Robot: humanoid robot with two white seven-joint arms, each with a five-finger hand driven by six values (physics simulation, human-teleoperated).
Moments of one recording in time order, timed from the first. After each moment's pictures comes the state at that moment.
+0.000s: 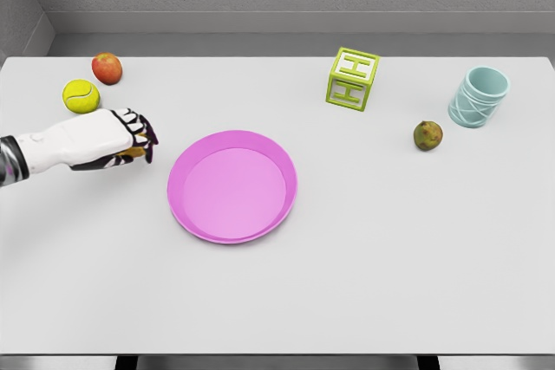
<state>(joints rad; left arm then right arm) -0.47 0.89 -0.56 -1.48 -0.53 -0.61 -0.28 -0.04 0.00 -0.33 0.18 0.27 -0.12 -0.04</state>
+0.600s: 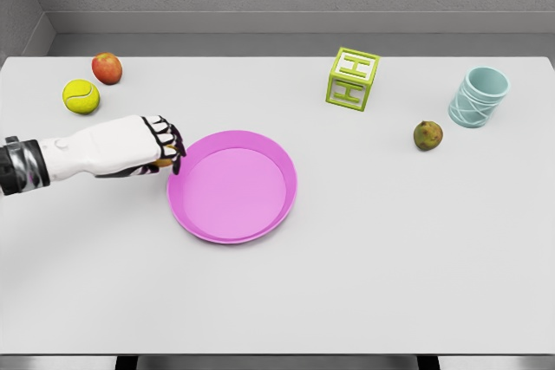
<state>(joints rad) -0.46 0.88 -0.56 -1.63 -0.53 -0.61 -0.32 -0.04 0.00 -0.33 0.18 0.27 -0.12 -0.04</state>
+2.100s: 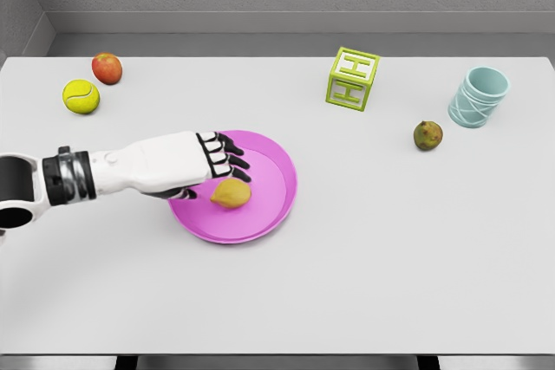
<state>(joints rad) -0.46 0.78 -0.59 -1.74 -0.51 -0.61 -0.38 -0.04 0.00 -0.33 0.18 0.27 -0.12 -0.04</state>
